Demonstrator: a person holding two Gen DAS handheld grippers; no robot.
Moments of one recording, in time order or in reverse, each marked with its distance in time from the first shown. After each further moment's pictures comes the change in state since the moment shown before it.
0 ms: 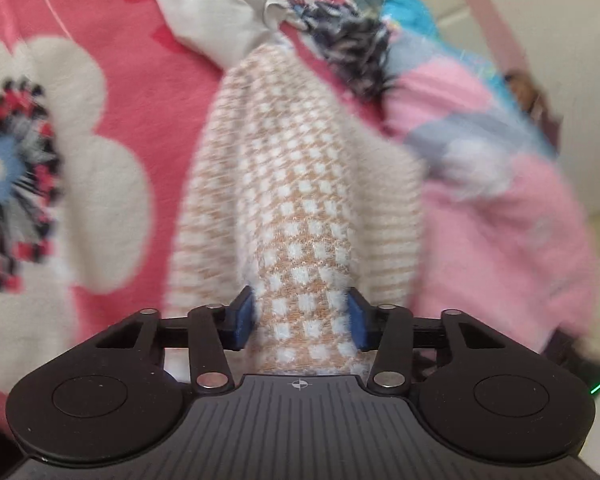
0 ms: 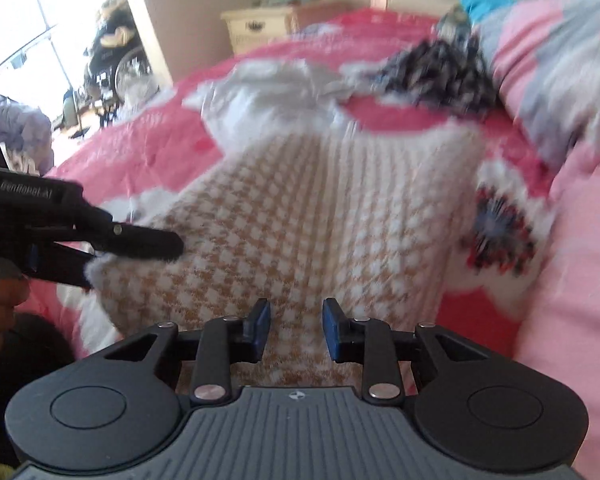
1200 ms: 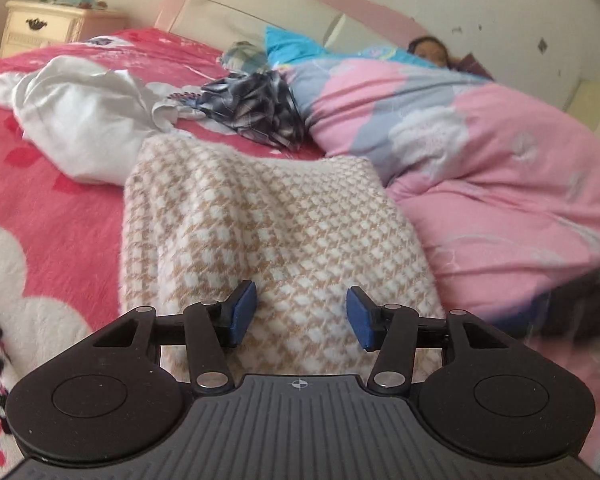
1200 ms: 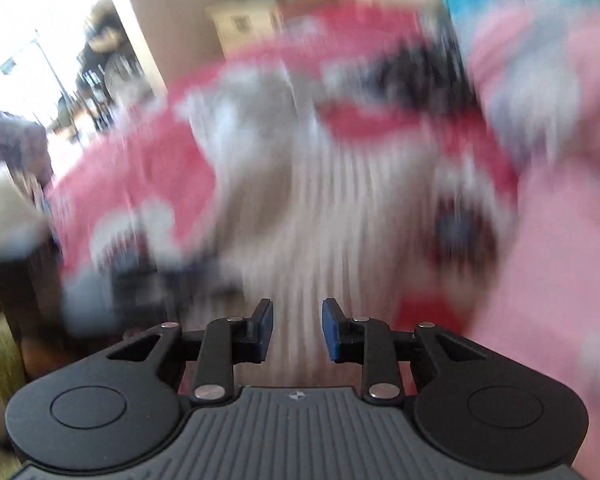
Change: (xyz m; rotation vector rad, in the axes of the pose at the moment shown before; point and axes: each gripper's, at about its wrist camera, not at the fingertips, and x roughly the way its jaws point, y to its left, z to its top) left arm 0.041 -0.033 -0.043 0.585 -0.258 0.065; right arm -0.044 -0.012 0.045 0.002 0.003 0.014
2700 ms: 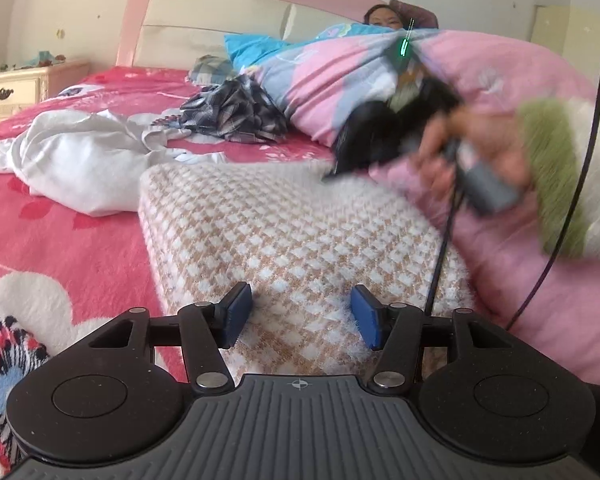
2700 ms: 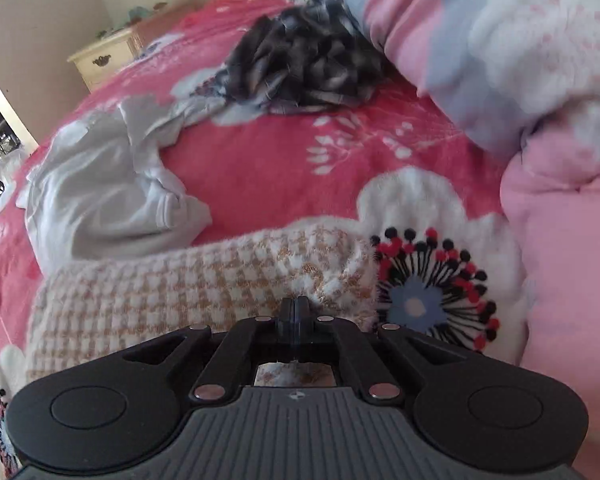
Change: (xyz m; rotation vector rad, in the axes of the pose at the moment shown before) left arm -0.021 0.000 -0.012 0.266 0.029 0.039; right arm 0.163 -0.088 0.031 0.357 0.047 -0.243
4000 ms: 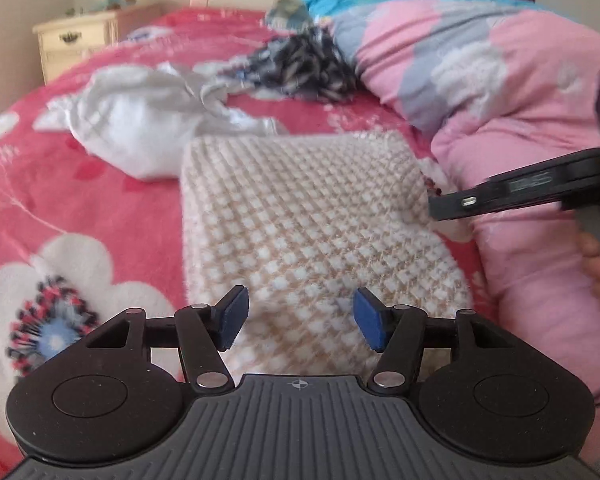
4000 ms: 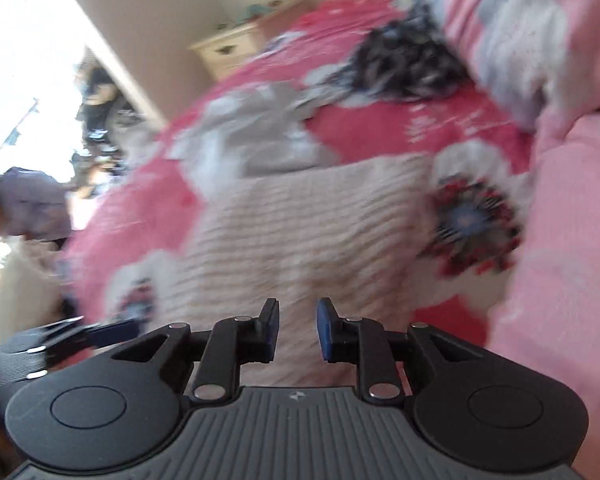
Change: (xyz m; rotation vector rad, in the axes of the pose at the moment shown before) left arm -0.013 -0.040 0.046 -0.119 0.206 0.249; right arm -0.129 -0.014 -0.067 -0.139 0.076 0.394
